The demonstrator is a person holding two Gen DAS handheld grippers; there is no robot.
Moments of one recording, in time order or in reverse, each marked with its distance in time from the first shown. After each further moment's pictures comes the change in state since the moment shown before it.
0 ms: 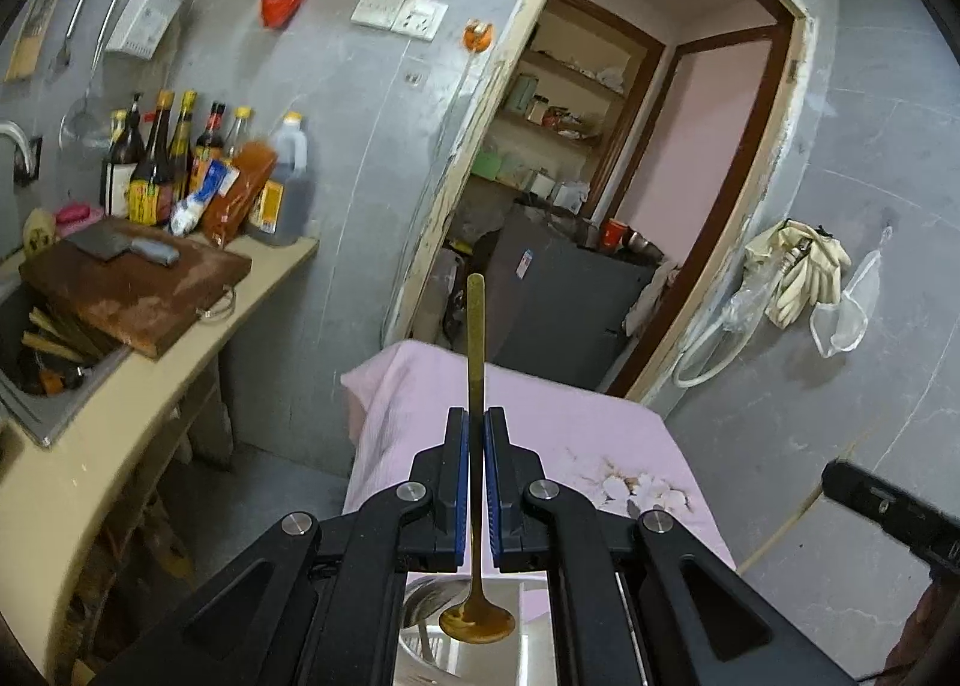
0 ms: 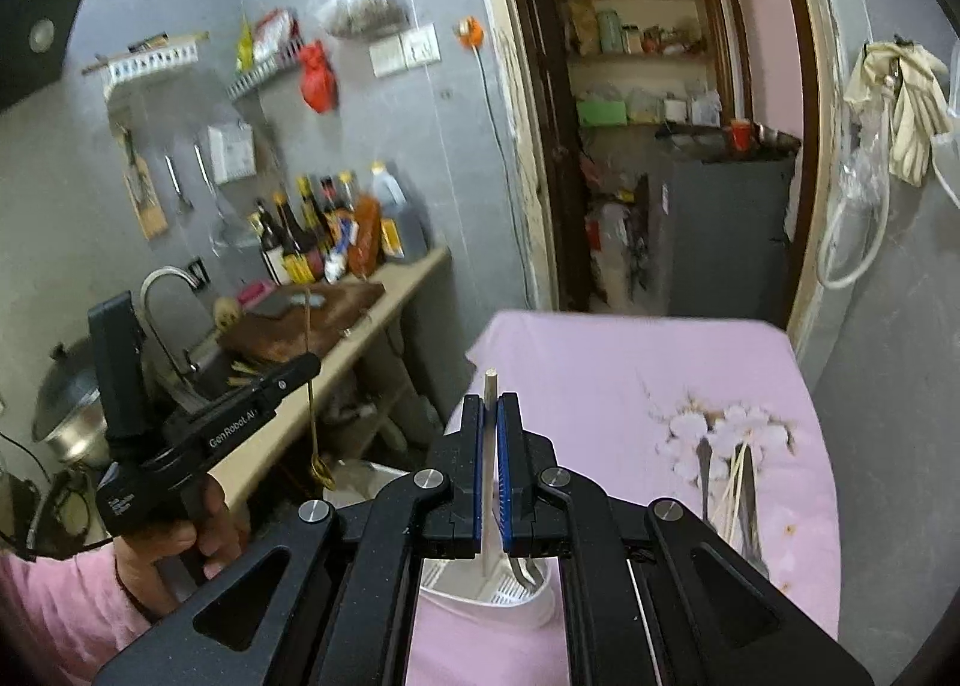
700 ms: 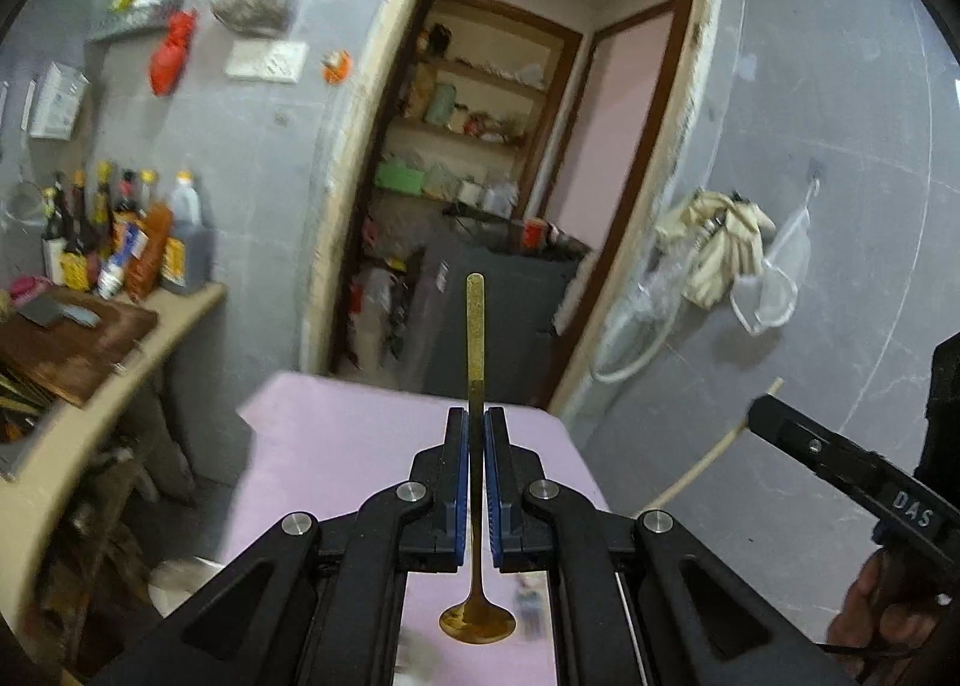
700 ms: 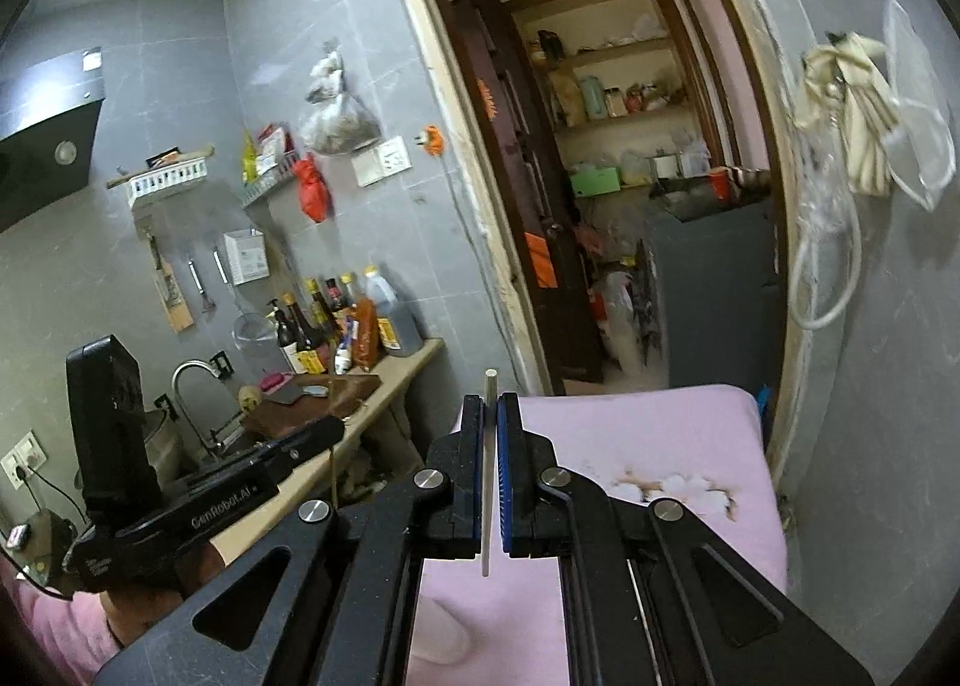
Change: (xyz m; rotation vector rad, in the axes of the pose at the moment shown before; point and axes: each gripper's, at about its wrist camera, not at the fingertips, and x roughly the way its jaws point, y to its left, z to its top) left arm -0.033 -0.168 0.013 0.135 -0.042 -0.053; right arm -0.076 -0.120 0.040 0.058 -0.228 0.129
